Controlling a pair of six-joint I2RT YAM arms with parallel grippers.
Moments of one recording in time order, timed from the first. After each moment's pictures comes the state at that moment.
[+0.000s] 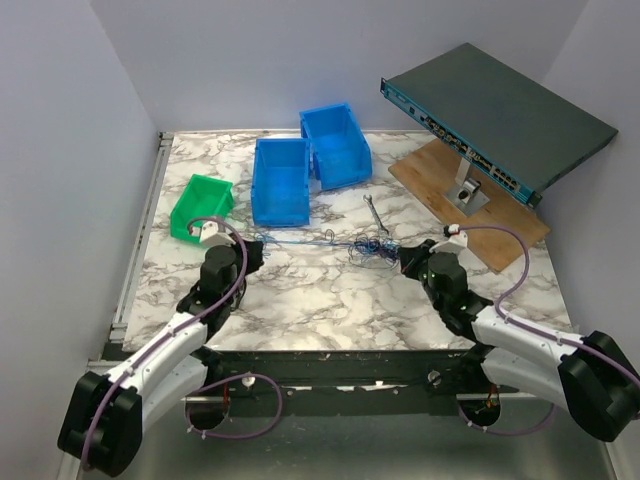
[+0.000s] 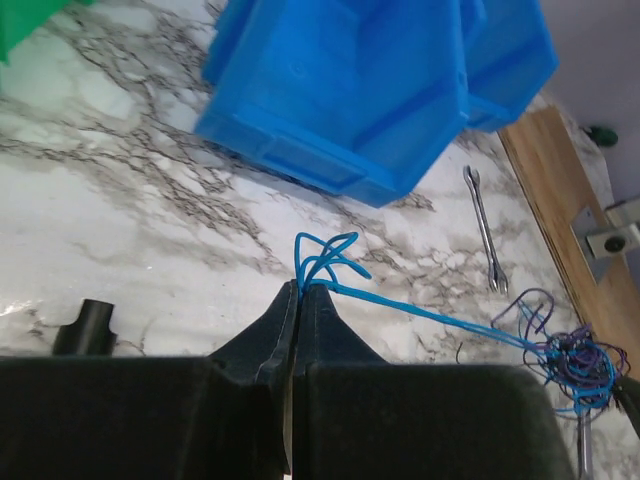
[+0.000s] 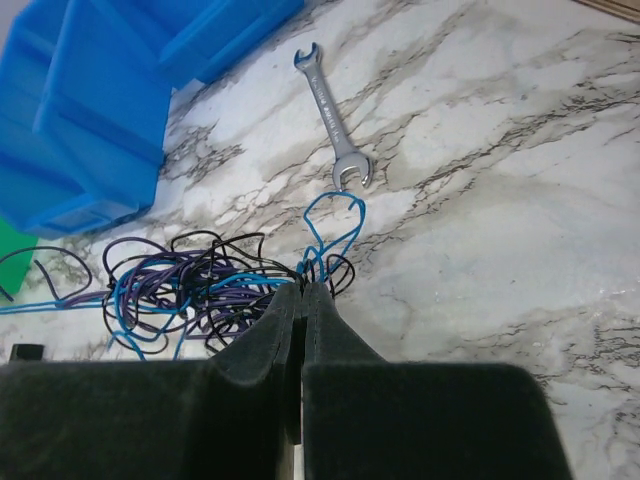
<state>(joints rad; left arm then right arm) -0.40 0.88 0.29 0.30 -0.19 -0.72 0.61 1.01 0.25 0.45 0.41 0.67</state>
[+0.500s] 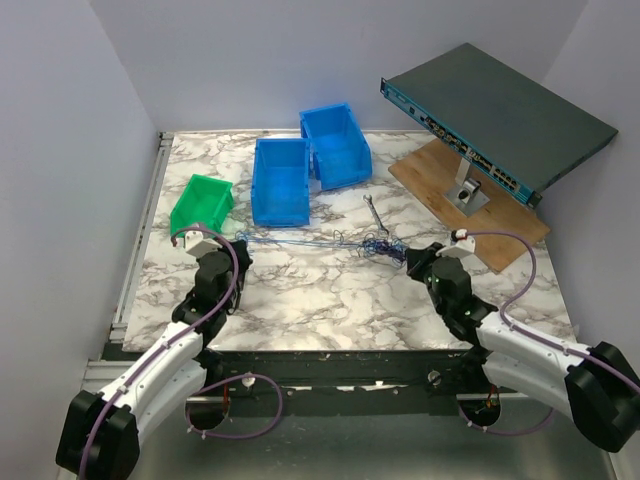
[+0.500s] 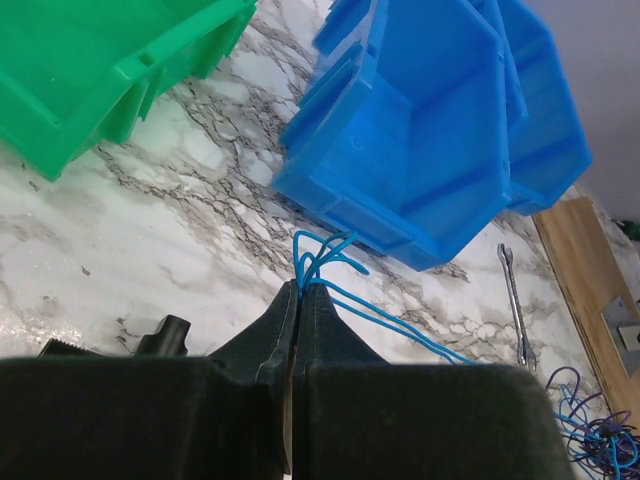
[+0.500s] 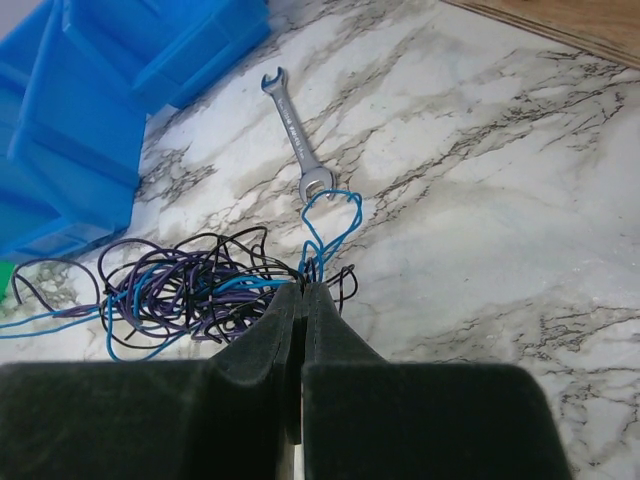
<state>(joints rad) -0.40 0.74 0.25 0.24 -0.44 -0.77 0.61 0.95 0.23 0.41 0.51 0.69</state>
